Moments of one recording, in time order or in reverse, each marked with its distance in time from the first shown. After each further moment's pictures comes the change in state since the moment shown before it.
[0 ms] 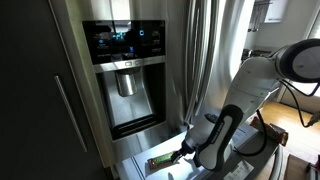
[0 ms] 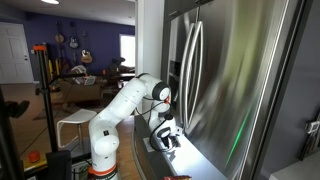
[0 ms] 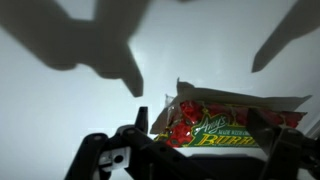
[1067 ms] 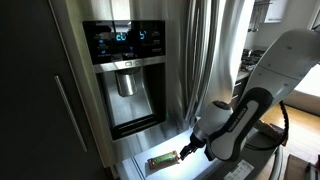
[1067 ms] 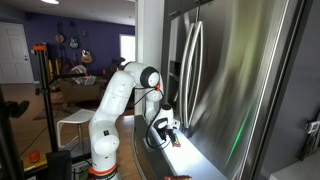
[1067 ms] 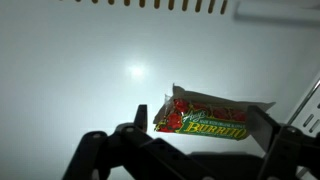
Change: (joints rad) arm 0.002 -0.298 0.016 -0.196 0.066 -0.187 -0.019
